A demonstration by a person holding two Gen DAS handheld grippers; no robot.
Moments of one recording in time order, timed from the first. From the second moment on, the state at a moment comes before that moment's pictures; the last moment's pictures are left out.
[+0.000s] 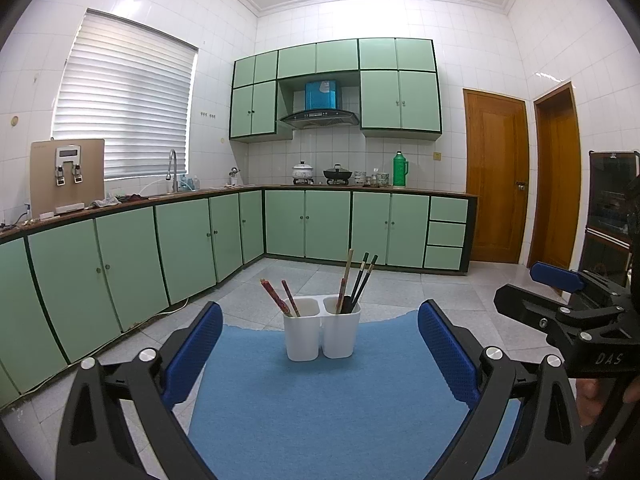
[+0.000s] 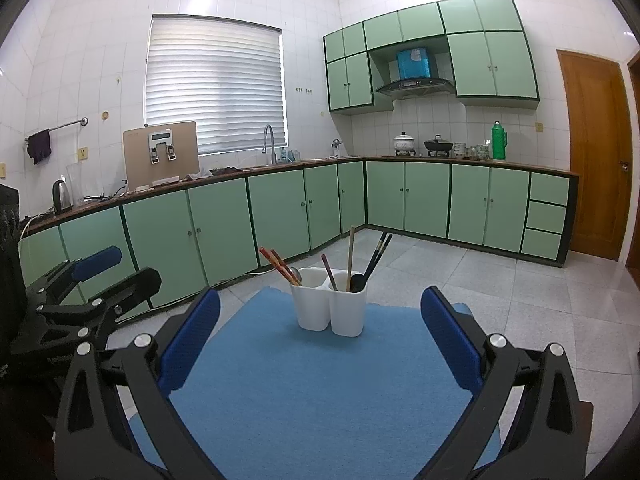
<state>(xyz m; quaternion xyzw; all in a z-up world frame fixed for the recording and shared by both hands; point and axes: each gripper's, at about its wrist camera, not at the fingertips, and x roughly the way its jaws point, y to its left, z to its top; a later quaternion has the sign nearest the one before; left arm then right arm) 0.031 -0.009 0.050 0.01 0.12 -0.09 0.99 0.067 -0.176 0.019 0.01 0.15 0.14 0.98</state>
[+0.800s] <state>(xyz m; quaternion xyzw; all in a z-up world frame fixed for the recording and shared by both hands) 0.031 -0.008 0.050 0.00 0.12 -0.10 0.99 0.070 -0.174 0.014 0.01 0.16 0.14 0.98</state>
